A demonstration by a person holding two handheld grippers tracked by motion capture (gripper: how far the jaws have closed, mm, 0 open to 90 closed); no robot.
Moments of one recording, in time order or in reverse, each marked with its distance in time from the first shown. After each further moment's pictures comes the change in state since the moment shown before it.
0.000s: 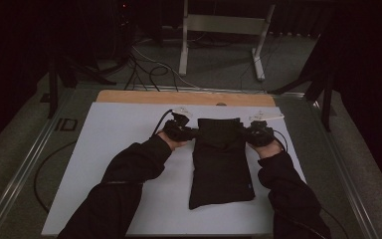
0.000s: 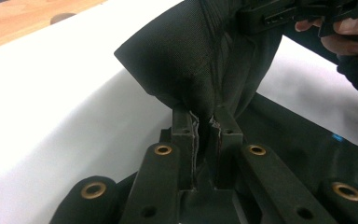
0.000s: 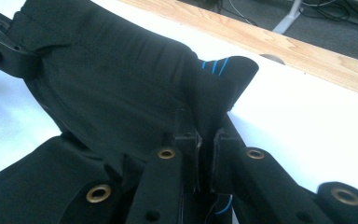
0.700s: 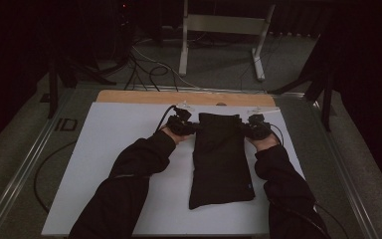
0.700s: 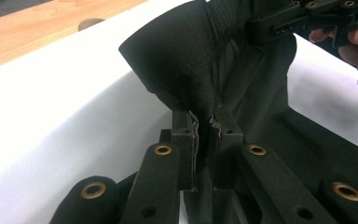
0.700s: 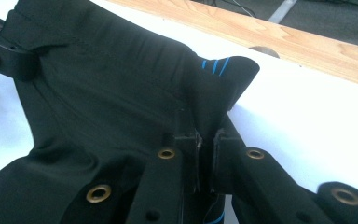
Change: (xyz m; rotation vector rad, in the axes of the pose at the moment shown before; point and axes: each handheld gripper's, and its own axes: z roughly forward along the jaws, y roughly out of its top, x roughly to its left) left arm 0.020 0.009 0.019 -0.006 0.061 -0.026; right arm -0.021 0.004 0.027 0.036 -0.006 0.060
